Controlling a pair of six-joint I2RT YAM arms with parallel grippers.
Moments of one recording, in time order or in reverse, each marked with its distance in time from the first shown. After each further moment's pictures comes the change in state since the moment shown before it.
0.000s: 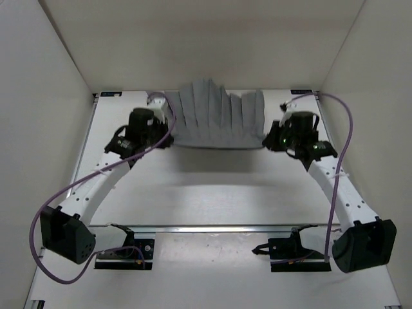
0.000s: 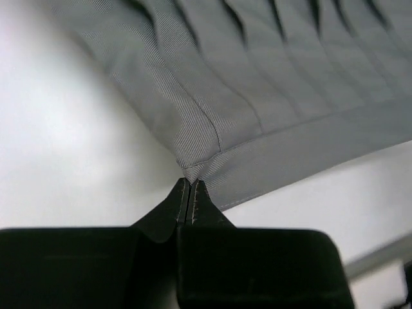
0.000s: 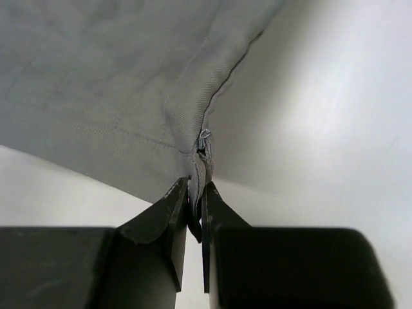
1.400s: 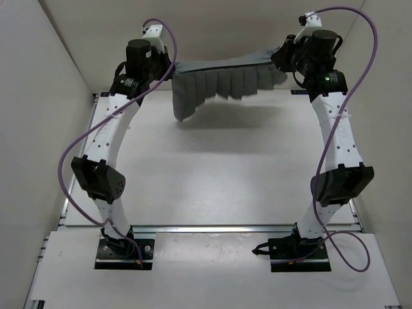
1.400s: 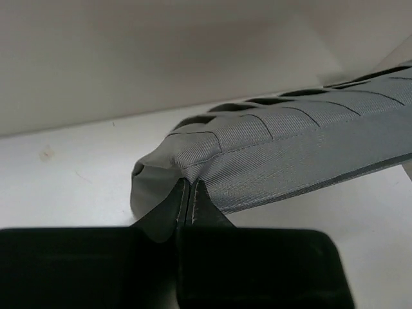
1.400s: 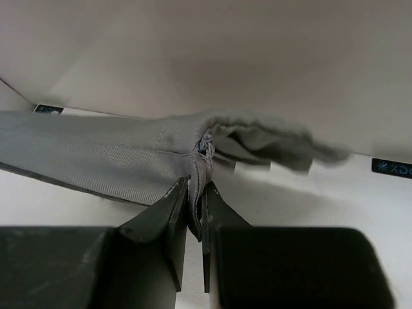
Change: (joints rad) left arm 0.113 0.601 0.917 -0.064 0.026 0.057; right arm -0.094 0.592 1.014 -0.039 -0.048 -0.051
